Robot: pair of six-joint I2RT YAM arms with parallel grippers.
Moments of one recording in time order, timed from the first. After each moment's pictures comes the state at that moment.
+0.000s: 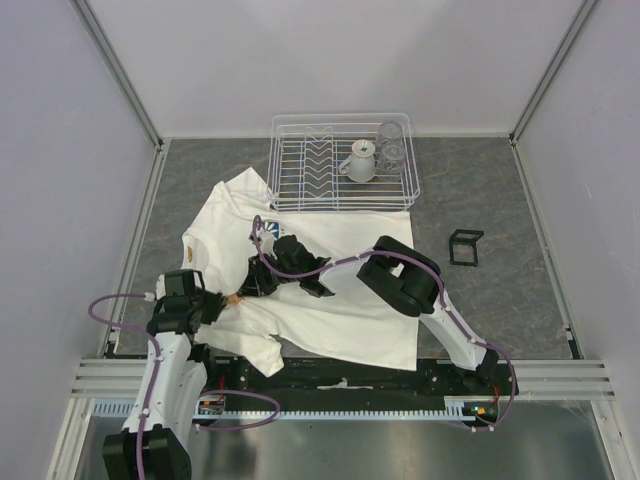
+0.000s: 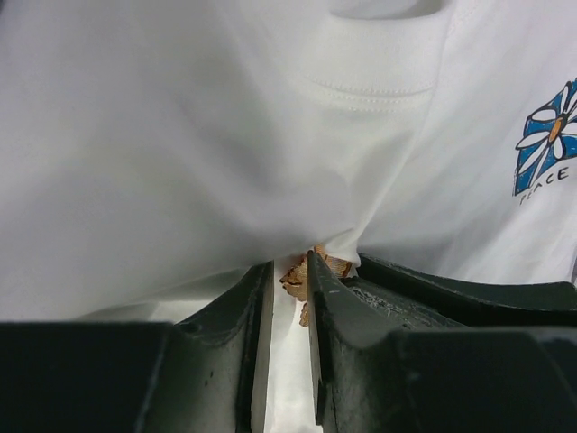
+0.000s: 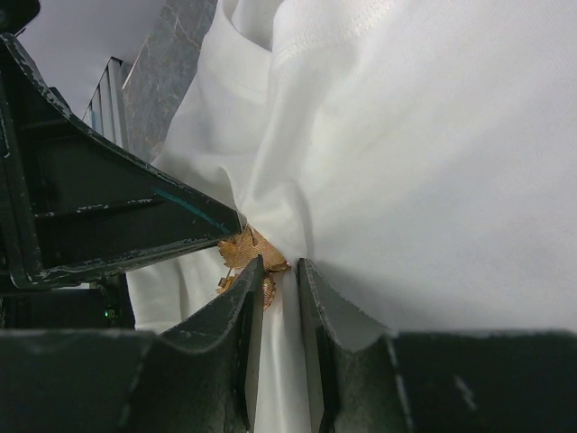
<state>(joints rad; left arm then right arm) 0.13 0.63 0.26 -0.58 0.01 -1.08 1.03 2.32 1.37 0.58 -0.44 0.66</state>
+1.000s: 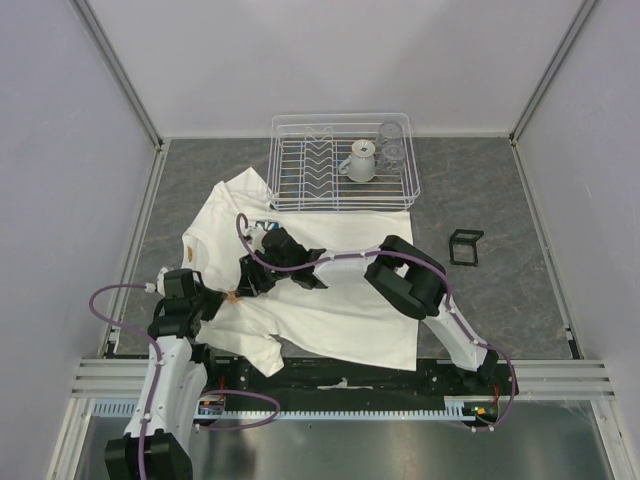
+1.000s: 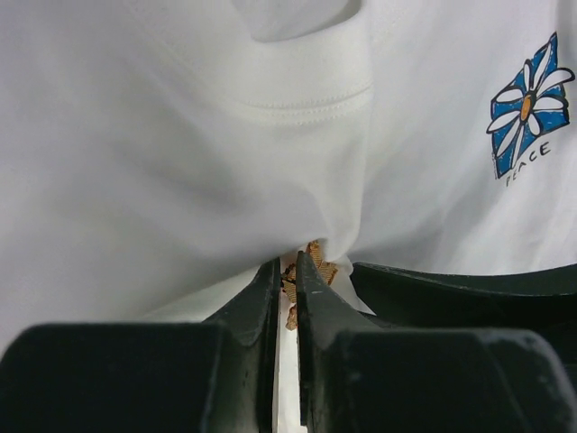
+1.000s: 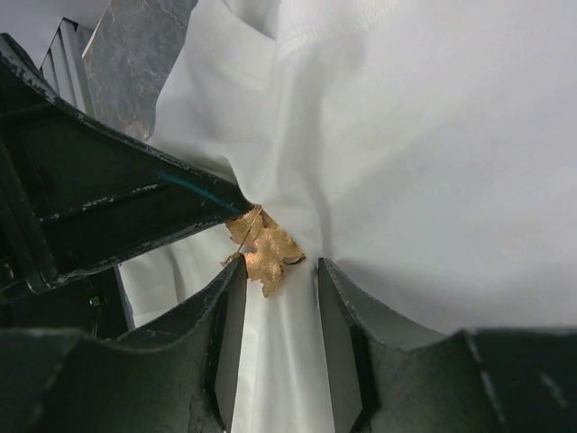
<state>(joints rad) 0.13 0.60 0.23 -0.48 0.03 -0.95 1.04 2.28 1.47 0.29 -0.40 0.53</state>
